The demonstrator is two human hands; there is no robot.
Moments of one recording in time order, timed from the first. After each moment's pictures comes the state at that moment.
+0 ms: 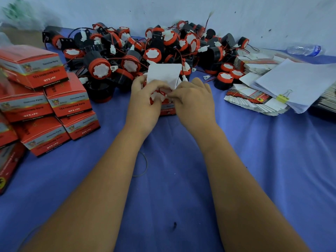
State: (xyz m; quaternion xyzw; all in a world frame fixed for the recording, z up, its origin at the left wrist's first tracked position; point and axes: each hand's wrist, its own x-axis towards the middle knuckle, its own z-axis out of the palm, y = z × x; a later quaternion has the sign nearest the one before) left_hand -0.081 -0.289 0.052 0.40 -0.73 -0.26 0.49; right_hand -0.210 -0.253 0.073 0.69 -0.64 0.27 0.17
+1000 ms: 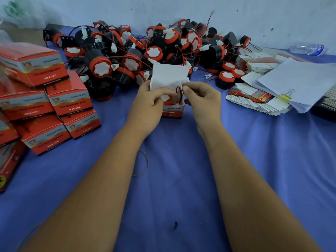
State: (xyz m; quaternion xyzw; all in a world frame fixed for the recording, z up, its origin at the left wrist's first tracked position) left_hand -0.081 -0.291 0.048 0.38 -0.74 -0.32 0.45; right_hand -0.220 -0.255 0.063 0.45 -0.58 0.64 -0.22
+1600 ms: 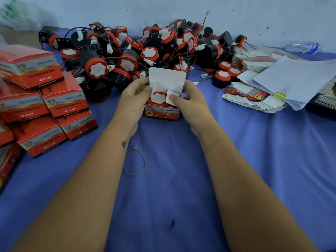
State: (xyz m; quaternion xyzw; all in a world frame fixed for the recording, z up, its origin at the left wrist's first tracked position) left_hand -0.072 -0.306 0.050 0.37 -0.53 -0.55 0.52; right_hand -0.216 -0.257 0.061 0.49 -0.58 0.56 -0.33
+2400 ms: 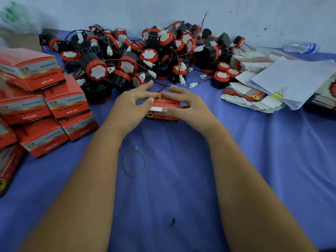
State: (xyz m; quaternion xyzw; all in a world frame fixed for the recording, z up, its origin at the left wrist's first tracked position) left_hand -0.047 -0.303 0.051 0.36 -0.75 -0.40 0.39; right_hand -0.233 -0.245 0.062 0.63 -0.58 0.41 -0.31
